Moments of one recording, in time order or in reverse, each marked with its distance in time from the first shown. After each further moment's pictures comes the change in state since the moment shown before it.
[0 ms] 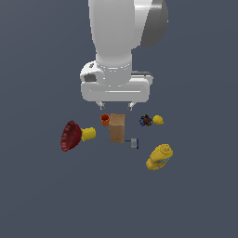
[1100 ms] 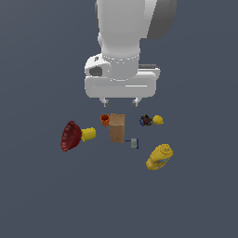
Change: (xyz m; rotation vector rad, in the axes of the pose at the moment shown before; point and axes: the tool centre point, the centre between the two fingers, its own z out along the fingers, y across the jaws) arm 0.003 -0.015 -0.018 -0.009 0.014 -0.054
